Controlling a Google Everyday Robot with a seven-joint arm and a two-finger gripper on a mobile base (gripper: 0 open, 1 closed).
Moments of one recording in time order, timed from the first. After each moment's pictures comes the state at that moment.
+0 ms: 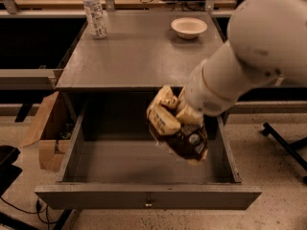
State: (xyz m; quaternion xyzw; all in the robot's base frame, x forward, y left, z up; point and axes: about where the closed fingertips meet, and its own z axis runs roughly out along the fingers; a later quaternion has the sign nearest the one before) arm 0.464 -0.069 0.875 -0.63 0.73 0.04 0.25
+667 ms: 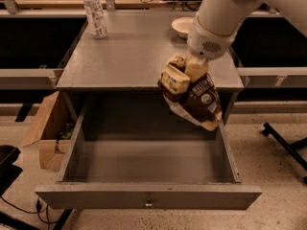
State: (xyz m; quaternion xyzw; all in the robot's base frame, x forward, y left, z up) arm 0.553 -0.103 0.923 -0.65 0.75 -0.01 0.16
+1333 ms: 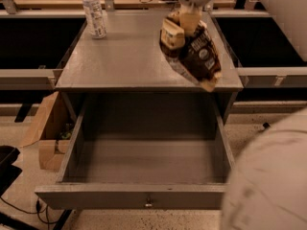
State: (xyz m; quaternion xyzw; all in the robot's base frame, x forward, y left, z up) arm 0.634 -0.104 1.001 -0.63 0.76 -0.12 0.12
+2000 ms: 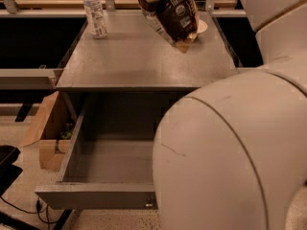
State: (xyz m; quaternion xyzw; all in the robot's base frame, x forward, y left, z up) arm 0.688 -0.054 1.094 -0.61 0.74 -0.16 0.23
